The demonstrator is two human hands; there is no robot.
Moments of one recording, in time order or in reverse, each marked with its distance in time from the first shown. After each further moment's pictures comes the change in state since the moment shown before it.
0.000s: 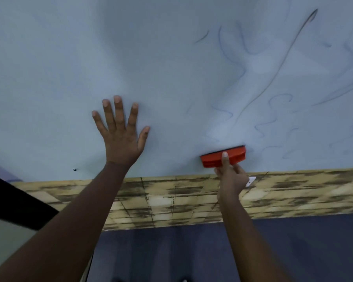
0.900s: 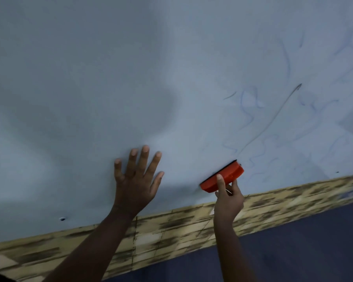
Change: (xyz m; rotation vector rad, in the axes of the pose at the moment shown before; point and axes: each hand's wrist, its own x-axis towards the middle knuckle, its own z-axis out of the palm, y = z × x) left_hand -0.022 -0.012 0.030 -0.052 0.172 0.161; right_hand -0.062 -0.022 0.055 -0.260 0.146 -0.442
